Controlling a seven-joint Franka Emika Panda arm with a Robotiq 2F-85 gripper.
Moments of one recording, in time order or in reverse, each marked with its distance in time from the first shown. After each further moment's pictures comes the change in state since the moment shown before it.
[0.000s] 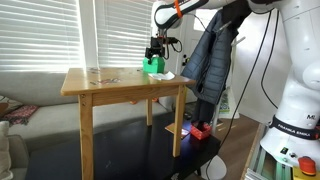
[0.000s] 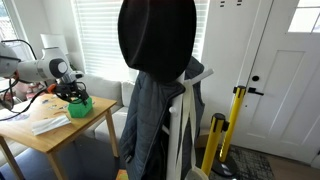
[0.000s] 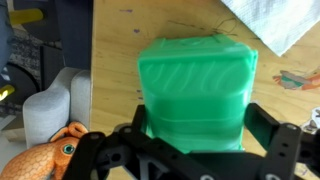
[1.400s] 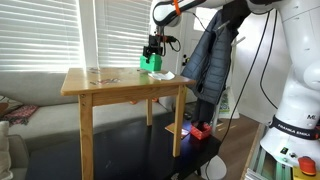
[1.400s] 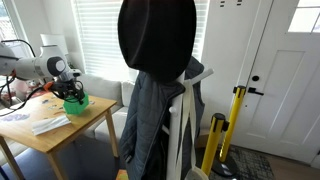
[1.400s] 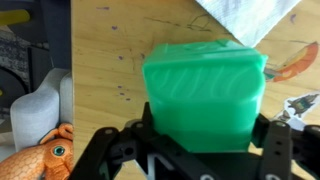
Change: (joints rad) arm 0.020 0.009 -0.001 0.039 0.045 -0.022 0.004
